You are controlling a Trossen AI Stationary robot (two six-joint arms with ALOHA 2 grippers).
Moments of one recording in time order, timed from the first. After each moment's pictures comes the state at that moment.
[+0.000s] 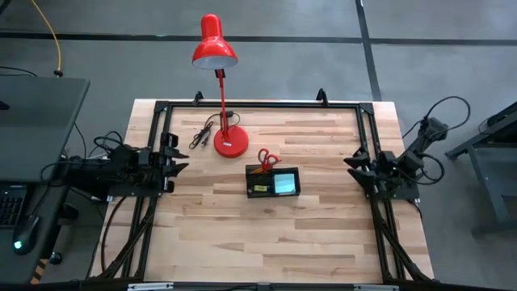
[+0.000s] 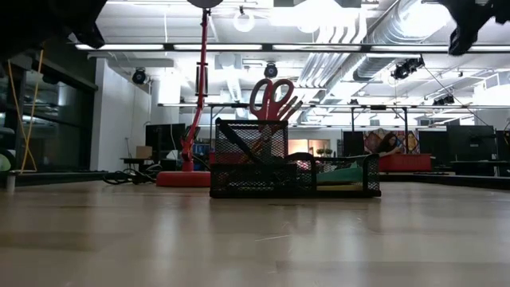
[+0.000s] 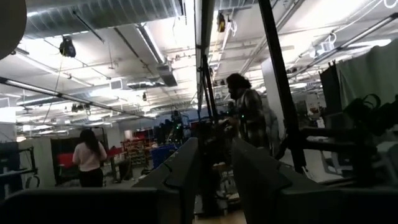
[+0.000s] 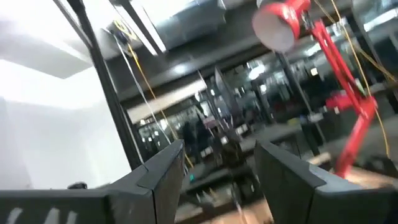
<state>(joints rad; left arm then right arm) 0.09 0.01 0.01 0.44 0.05 0.17 0.77 0.21 0.01 0.85 0.76 -0.05</state>
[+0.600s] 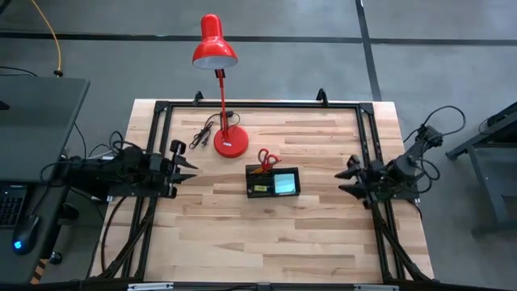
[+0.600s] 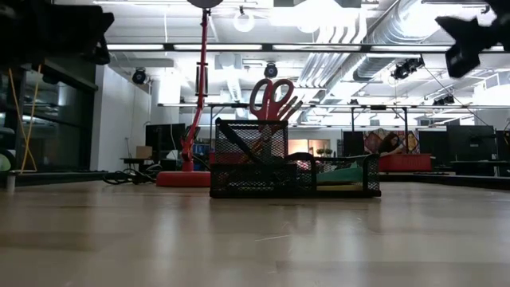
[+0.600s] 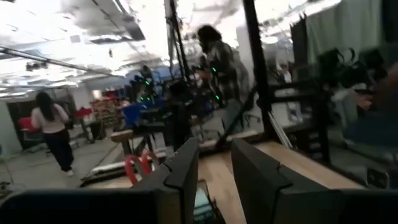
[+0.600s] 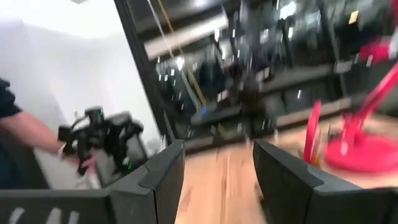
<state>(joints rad) 0.09 0.01 0.01 0.22 0.15 0.17 0.71 0.01 0.01 0.28 0.59 0.15</state>
